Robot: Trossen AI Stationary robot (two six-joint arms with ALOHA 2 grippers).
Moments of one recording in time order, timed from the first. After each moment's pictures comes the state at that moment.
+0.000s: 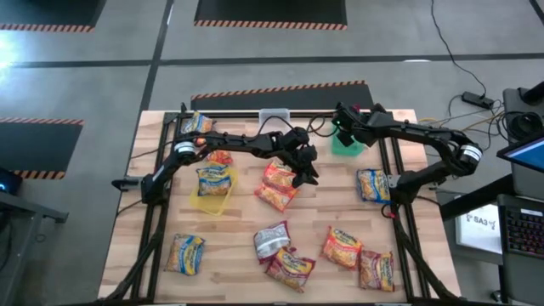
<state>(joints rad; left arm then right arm) 0.25 2.26 1.67 -0.08 0.64 -0.09 -0.64 1.39 0.90 -0.75 0.76 0.15</state>
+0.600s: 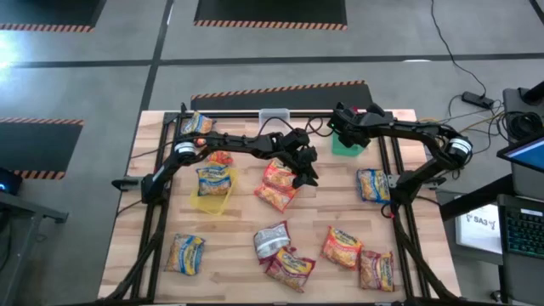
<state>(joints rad) 0.24 2.26 1.67 -0.09 0.63 -0.12 -0.65 1.50 0.90 -0.76 0.86 0.11</state>
